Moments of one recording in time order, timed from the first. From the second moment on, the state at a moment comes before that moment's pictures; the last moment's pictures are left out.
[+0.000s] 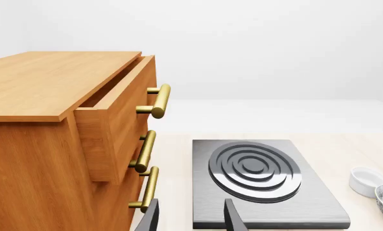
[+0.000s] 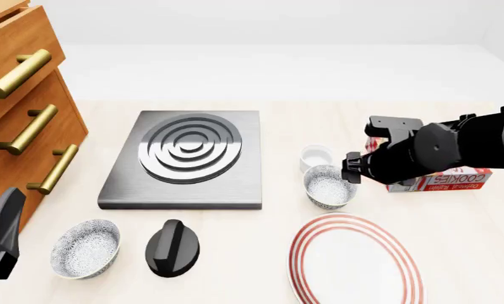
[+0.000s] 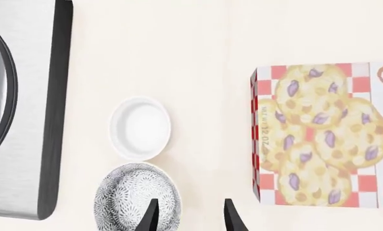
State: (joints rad) left arm 0.00 0.00 0.00 0.00 0.00; right arm 0.22 1.64 -0.80 0.21 0.21
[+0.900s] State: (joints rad) left arm 0.00 0.00 0.00 0.00 0.00; right arm 0.25 1.69 -0.77 0.16 0.20
